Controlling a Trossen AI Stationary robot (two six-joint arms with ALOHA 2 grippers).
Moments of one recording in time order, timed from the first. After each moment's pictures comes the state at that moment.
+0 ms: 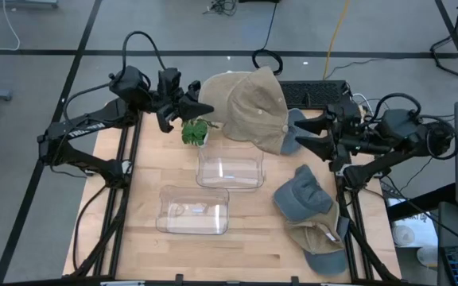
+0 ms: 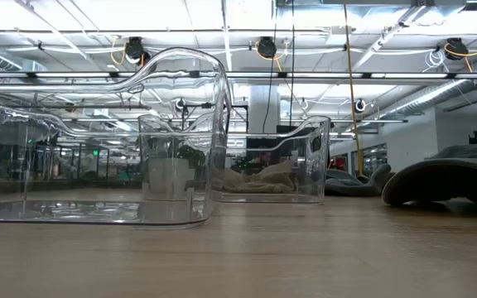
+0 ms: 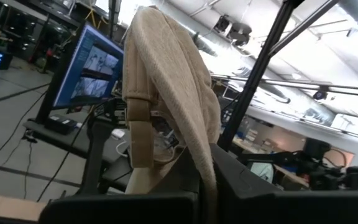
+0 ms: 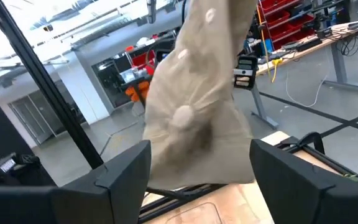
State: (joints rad) left arm 0.34 1.27 1.37 0.24 0.61 -0.61; right arm 0.30 0.99 1.42 -0.37 0.44 0.41
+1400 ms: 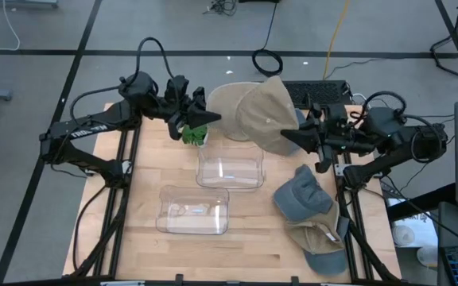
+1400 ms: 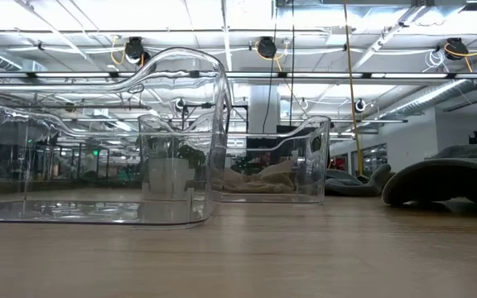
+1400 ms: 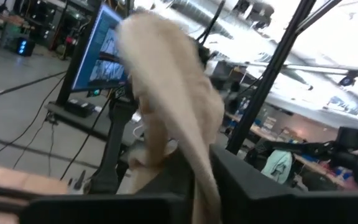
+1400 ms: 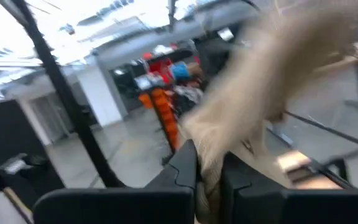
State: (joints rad) left arm 0.29 1.29 1.37 0.14 0.52 -0.52; right arm 0.23 1.07 1.42 -0.20 0.30 0.34
